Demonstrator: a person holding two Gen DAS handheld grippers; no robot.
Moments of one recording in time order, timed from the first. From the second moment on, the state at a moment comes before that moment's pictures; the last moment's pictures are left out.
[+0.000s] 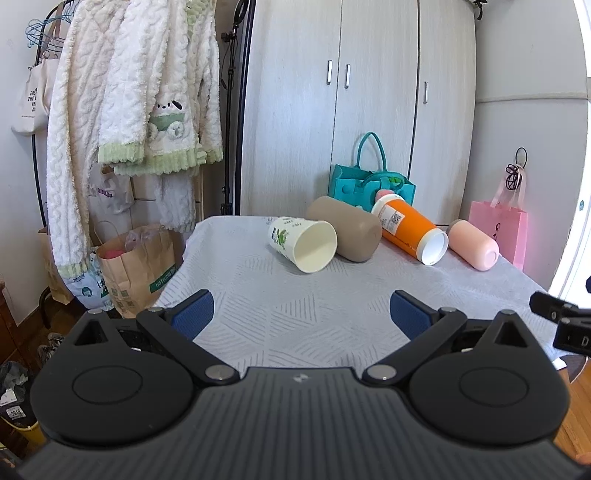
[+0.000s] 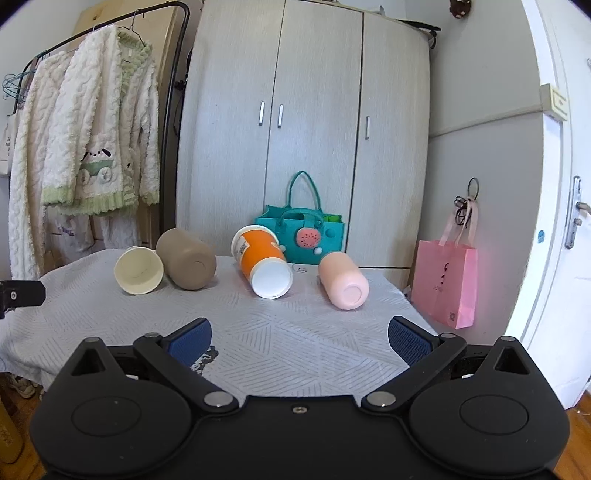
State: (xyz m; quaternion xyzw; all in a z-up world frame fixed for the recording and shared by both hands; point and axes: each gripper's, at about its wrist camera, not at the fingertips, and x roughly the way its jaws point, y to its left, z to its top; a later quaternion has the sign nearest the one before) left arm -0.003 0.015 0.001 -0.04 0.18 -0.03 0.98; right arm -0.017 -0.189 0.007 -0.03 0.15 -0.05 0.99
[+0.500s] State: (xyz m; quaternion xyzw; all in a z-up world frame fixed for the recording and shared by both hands) left arm 0.074 0.069 0.055 -0.04 0.22 -0.07 0.97; right arm 0.045 -0.170 0.061 -0.06 0.23 0.18 0.96
